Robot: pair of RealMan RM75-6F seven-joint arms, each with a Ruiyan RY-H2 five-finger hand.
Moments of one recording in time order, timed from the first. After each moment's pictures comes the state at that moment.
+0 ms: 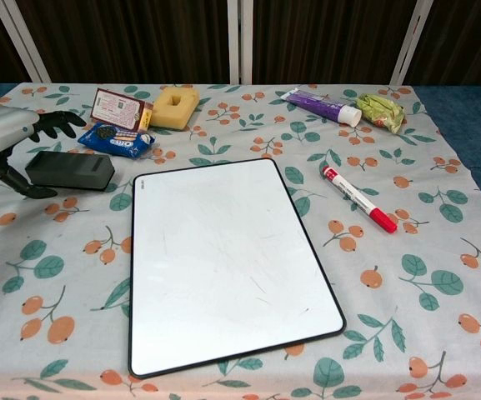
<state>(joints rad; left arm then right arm) -0.57 -1.61 -0.08 -1.13 1.33 1.07 0.11 0.12 -1.09 0.28 -1.39 -1.29 1.64 -0.30</state>
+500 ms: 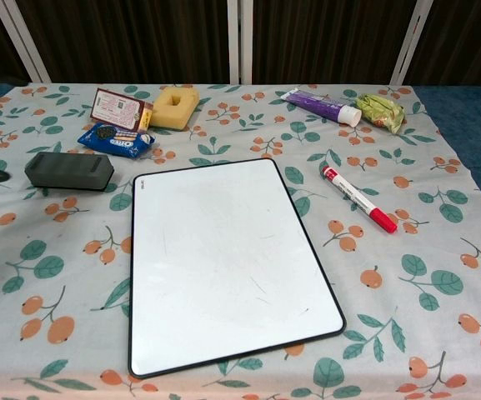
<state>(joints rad) -0.40 -1.35 0.02 -1.45 1.50 1.36 0.13 0.02 -1.07 0.13 -1.37 -1.47 1.68 -0.01</state>
